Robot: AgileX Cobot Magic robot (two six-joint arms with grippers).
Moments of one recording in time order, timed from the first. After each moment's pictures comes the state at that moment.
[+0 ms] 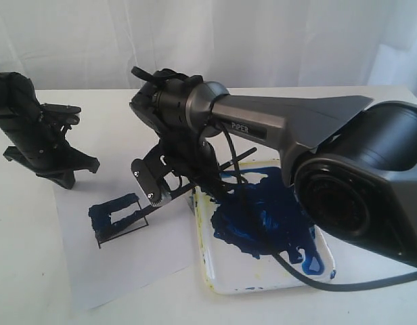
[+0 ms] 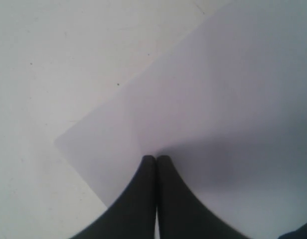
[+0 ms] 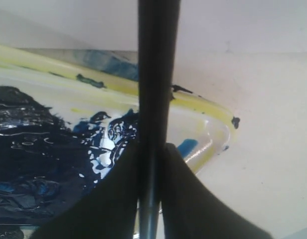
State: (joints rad) left arm -0.18 2.03 -1.35 -0.10 0.70 0.16; right arm 0.77 2.37 -2.00 -0.42 1.22 -1.16
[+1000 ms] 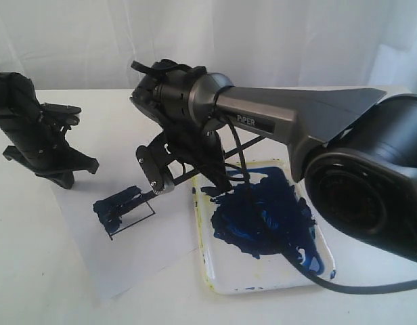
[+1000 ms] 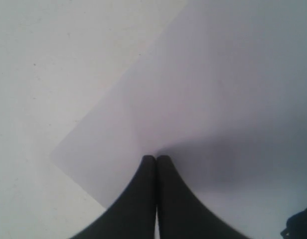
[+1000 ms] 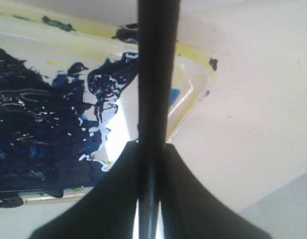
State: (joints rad) left arm -0.18 2.03 -1.35 -0.08 0.70 0.16; right arm 0.77 2.33 -1.98 -0.51 1.22 -1.05
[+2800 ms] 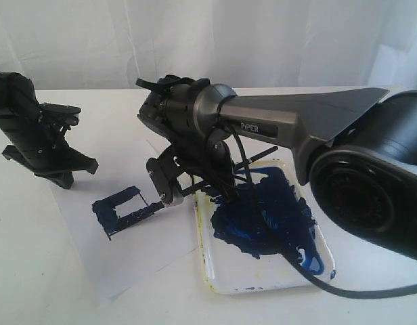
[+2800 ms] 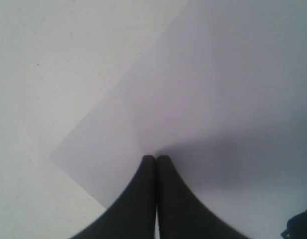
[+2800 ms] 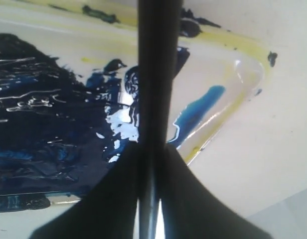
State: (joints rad) left arm -0.18 2.03 -1.35 -0.08 0.70 0.16; right arm 0.77 2.32 -1.88 -0.55 1.21 -0.98
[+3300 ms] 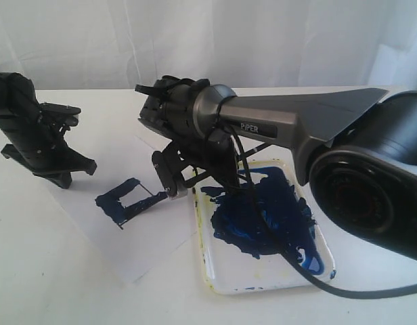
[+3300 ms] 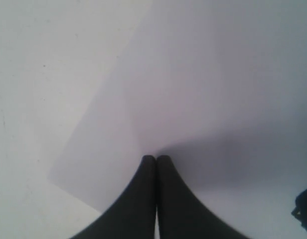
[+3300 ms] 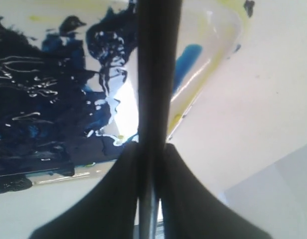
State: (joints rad) left arm -0.18 2.03 -1.35 -0.05 0.70 0.16; right arm 0.77 2.32 -1.88 -0.66 1.21 -0.88
